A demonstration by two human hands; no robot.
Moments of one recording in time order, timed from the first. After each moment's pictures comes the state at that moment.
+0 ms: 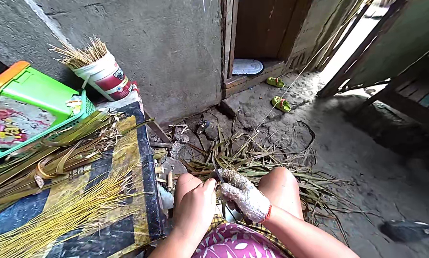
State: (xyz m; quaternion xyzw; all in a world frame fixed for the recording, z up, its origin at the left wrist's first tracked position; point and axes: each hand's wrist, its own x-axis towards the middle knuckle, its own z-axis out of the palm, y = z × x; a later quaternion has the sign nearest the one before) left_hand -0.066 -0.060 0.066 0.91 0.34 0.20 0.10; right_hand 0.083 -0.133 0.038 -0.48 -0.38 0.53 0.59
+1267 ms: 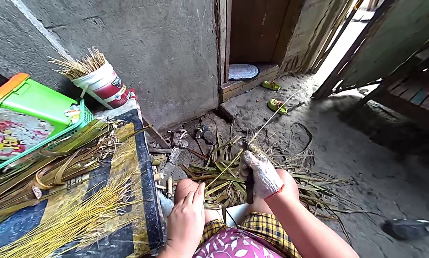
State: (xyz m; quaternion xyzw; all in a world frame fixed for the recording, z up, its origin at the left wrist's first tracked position) left_hand -0.089 -0.056 0.045 0.91 0.33 0.26 -0.08; right_hand 0.135 -0.113 0.050 -0.50 -0.17 0.42 0.74
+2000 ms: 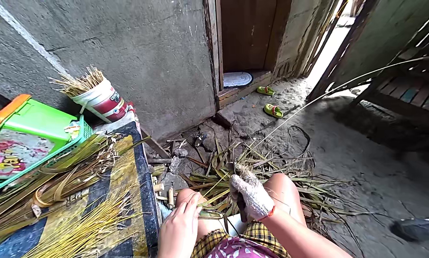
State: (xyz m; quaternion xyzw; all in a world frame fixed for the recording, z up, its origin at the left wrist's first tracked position) left_hand -0.105 -0.049 0.055 0.92 0.33 0.23 -0.02; right_hand 0.105 -0.128 0.038 -0.48 -0.26 0.45 0.71
